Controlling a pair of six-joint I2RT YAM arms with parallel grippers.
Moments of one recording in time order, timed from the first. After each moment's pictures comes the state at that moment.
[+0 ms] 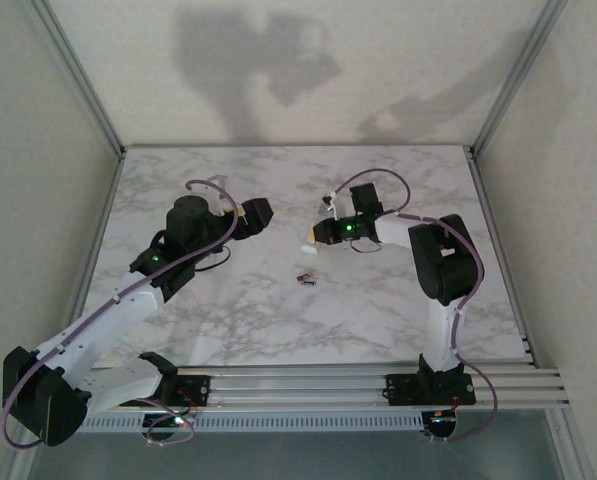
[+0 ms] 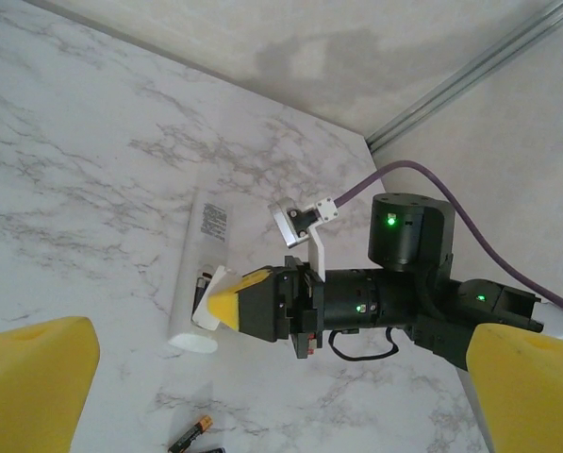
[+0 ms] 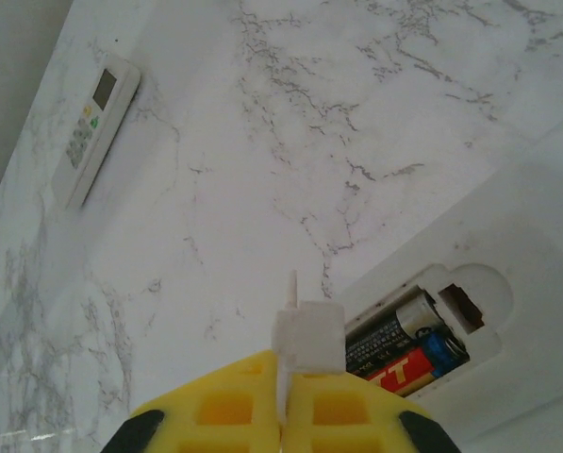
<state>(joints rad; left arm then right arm) -0.49 1.09 0.88 -0.11 0.10 -0.71 0.38 2.00 1.17 -0.05 -0.76 0.15</state>
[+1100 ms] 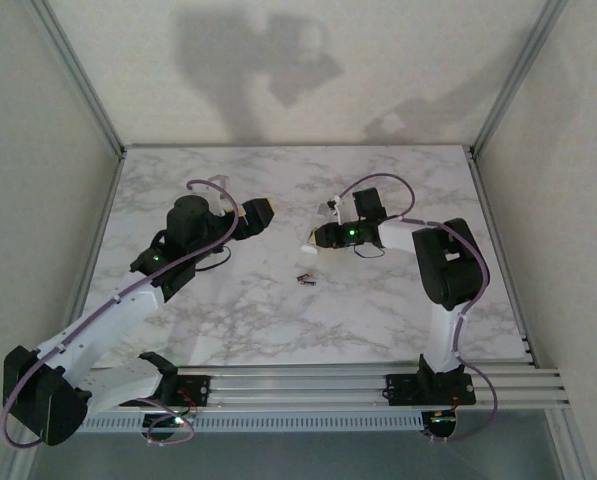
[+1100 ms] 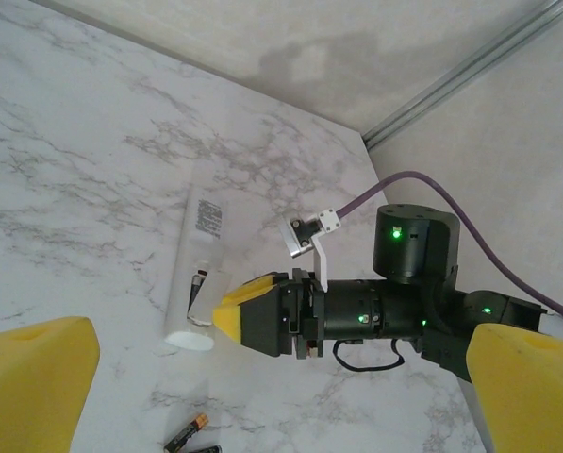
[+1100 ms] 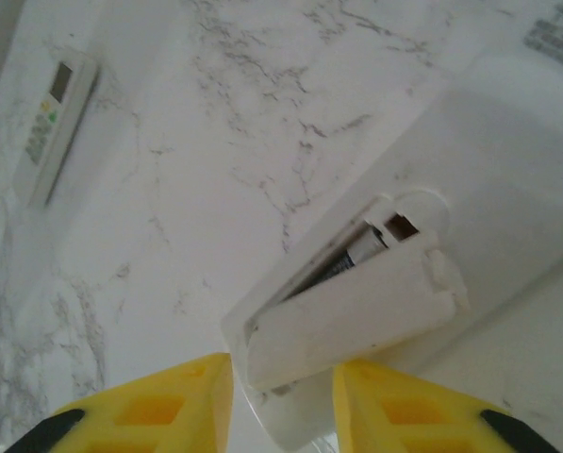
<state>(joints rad) -0.49 1.09 0.88 -0.10 0.11 -0.72 0.38 1.94 1.10 -0.06 -0.67 0.17</state>
